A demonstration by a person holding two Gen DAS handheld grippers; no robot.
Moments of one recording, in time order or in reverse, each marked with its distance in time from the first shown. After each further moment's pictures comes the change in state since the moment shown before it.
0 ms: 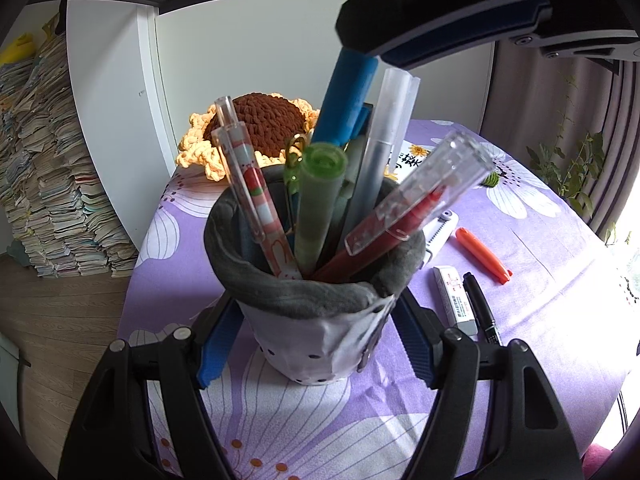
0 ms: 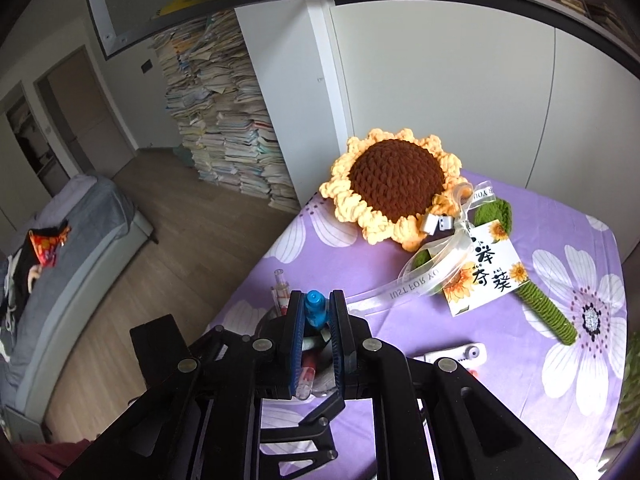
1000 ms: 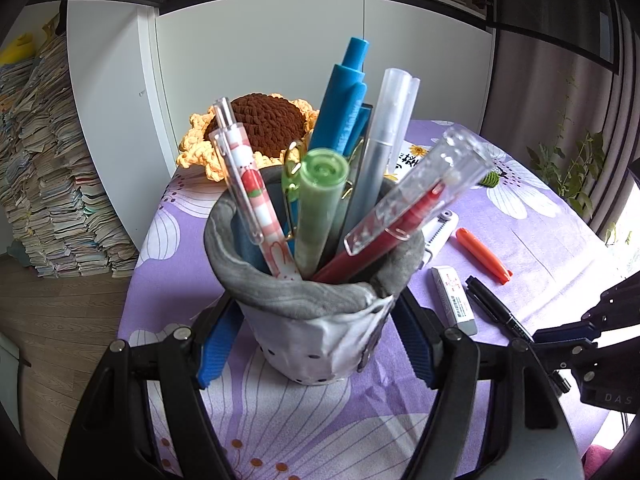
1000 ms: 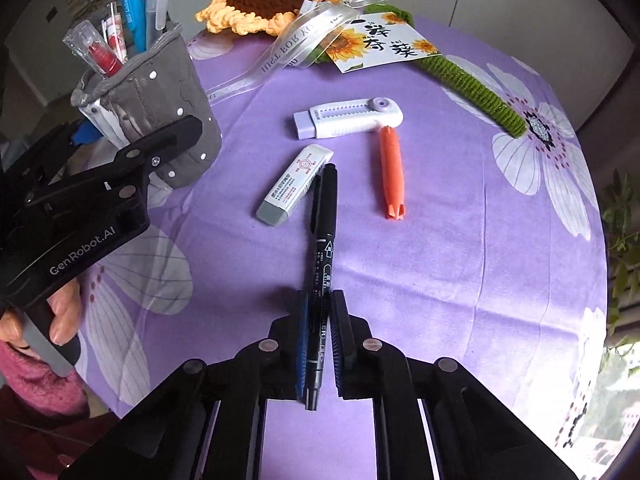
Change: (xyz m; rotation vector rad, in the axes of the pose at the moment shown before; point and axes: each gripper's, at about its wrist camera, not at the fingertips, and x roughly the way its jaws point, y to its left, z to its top) left arm 0.000 0.000 0.001 0.001 0.000 0.000; right arm 0.025 -0.057 -0.144 0.140 0.357 -0.282
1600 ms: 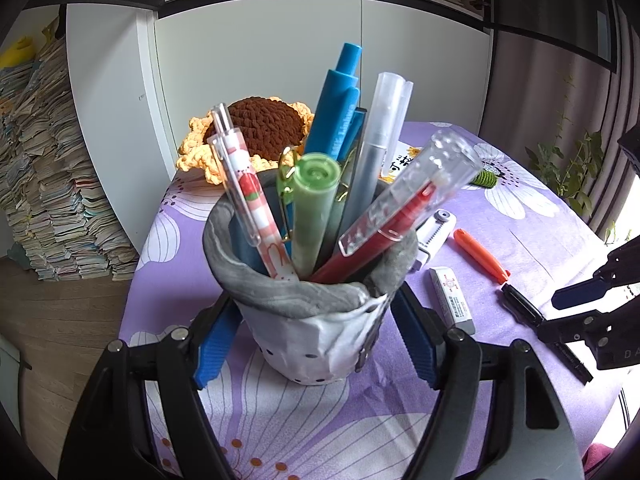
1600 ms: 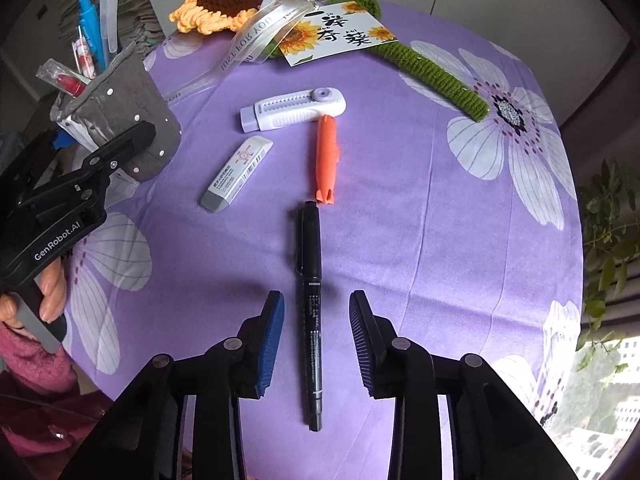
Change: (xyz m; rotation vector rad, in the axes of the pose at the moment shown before) left arm -0.003 0.000 0.002 0.006 -0.009 -0.001; right arm -0.014 -0.035 0.000 -0.003 0.050 -0.028
